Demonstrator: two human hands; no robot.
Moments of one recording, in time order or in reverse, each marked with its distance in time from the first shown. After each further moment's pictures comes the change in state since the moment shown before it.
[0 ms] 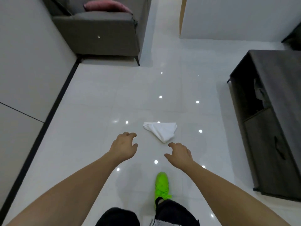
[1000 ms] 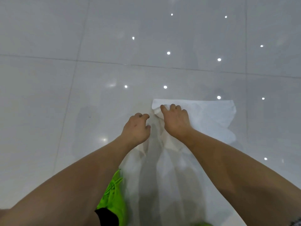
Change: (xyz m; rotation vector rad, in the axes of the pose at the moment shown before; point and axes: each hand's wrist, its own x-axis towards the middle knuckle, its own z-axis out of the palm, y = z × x) left_hand 0.543 -0.233 0.425 -0.086 -0.121 -0.029; right_hand 0.647 0.034 0.359 -0.457 0.103 -0.232
